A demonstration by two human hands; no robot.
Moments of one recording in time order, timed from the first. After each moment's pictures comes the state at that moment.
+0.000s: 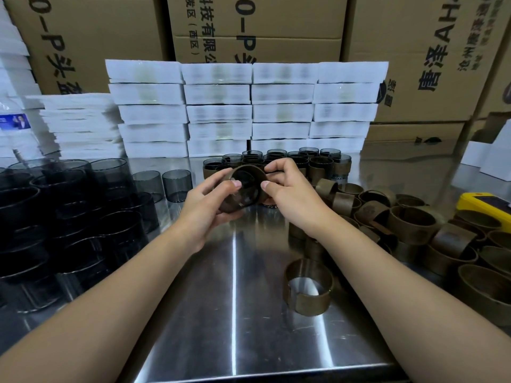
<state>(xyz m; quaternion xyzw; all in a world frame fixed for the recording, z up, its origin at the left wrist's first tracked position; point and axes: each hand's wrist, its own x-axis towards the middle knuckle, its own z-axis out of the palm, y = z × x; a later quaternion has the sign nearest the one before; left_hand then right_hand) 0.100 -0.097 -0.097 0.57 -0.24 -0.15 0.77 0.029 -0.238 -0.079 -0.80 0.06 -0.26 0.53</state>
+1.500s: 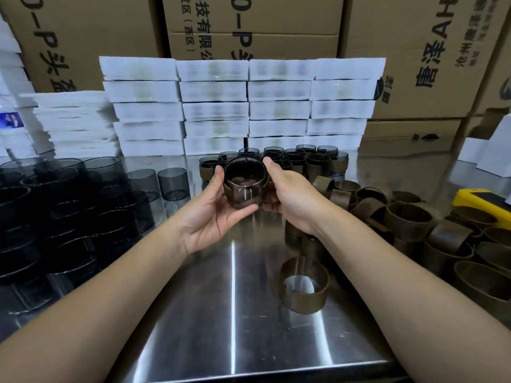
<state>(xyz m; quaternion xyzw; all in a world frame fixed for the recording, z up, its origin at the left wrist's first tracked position) 0.101 -0.099 -0.093 0.37 -0.25 -0.42 0.79 0.021 -0.234 -0.070 -0.73 0.08 -0.17 0.65</state>
